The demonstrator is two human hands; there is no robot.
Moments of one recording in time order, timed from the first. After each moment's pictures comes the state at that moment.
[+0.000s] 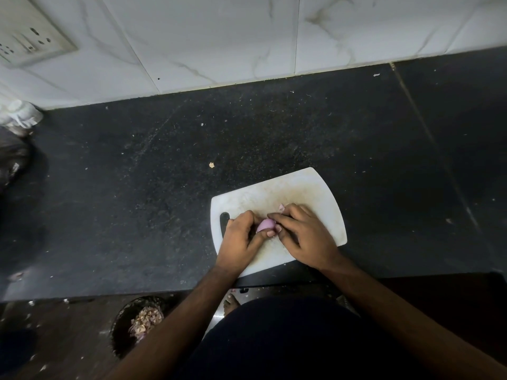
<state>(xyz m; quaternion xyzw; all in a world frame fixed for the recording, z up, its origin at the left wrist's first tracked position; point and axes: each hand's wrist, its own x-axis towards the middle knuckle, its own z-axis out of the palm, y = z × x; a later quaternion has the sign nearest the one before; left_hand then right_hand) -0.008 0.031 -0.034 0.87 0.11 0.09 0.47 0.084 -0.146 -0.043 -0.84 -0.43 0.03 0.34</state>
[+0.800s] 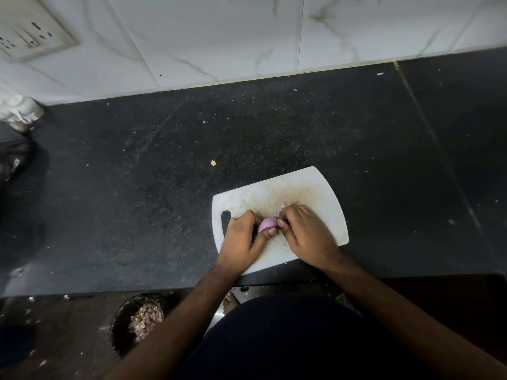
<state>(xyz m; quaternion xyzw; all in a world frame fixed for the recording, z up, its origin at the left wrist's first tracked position) -0.012 0.032 -0.041 0.90 0.10 0.10 0.41 0.086 -0.139 -0.047 -0.85 -0.42 0.02 0.32</state>
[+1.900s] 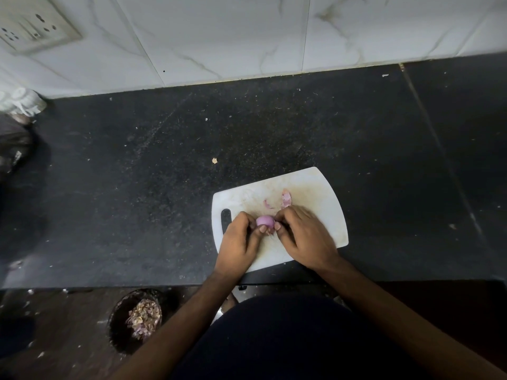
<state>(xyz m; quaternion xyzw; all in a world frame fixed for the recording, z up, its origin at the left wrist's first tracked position) -0.024 0.023 -0.035 0.86 0.15 0.13 0.47 0.081 -0.142 -0.040 -0.85 -0.42 0.05 0.31</state>
